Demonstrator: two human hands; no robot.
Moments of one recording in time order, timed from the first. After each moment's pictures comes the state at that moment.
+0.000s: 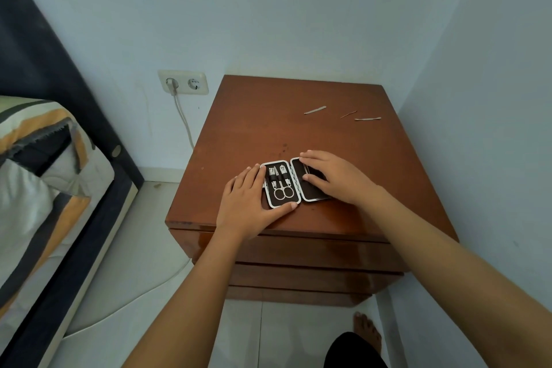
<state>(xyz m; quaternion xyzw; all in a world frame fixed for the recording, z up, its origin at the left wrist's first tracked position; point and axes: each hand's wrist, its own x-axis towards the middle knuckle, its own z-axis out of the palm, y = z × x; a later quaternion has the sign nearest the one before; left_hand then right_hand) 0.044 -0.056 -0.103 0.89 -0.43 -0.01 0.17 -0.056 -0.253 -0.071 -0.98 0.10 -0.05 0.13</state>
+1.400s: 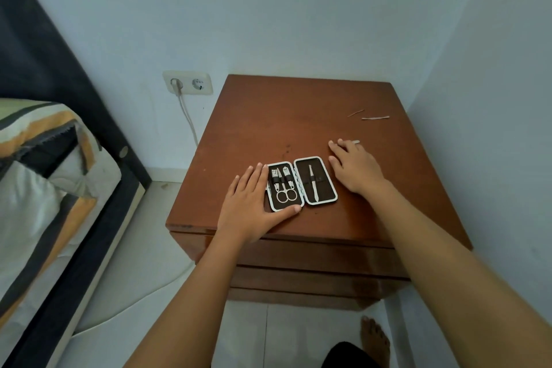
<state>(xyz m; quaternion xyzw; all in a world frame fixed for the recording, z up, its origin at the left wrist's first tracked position) 0.044 -0.058 -0.099 0.89 -0.43 -0.05 0.15 -0.043 -0.288 -0.085 -0.95 0.31 -0.03 0.09</state>
